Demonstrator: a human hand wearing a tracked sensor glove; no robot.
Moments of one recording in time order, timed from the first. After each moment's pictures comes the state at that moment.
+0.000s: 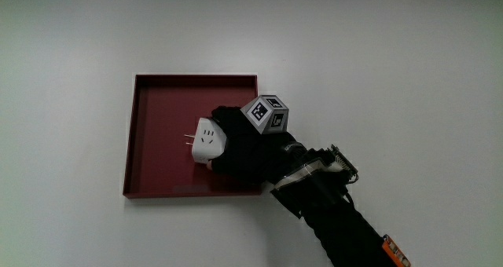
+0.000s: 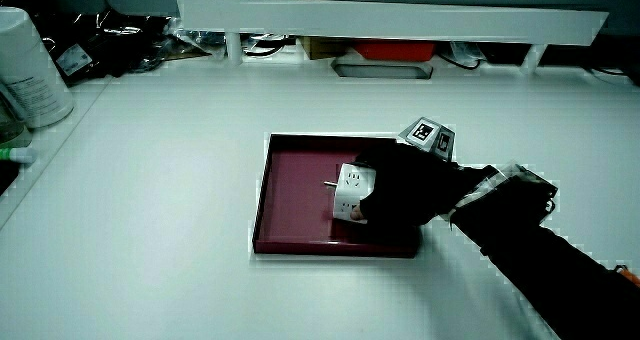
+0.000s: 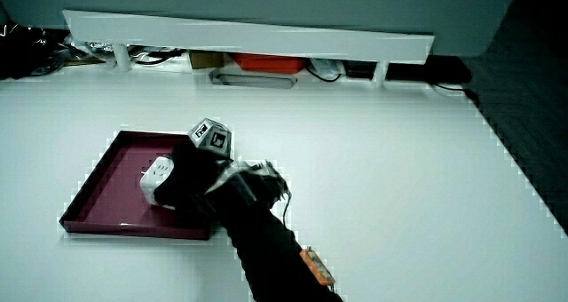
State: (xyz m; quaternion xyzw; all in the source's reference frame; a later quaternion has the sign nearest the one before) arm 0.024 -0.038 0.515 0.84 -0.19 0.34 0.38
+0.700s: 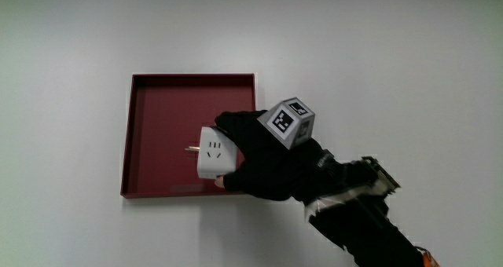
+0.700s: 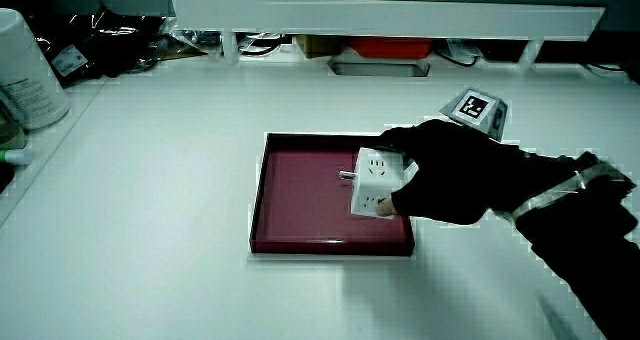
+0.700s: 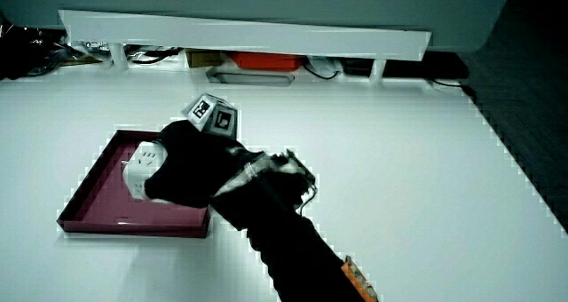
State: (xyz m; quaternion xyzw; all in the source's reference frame) arm 0.049 -0.024 0.432 0.81 -0.26 0.37 0.37
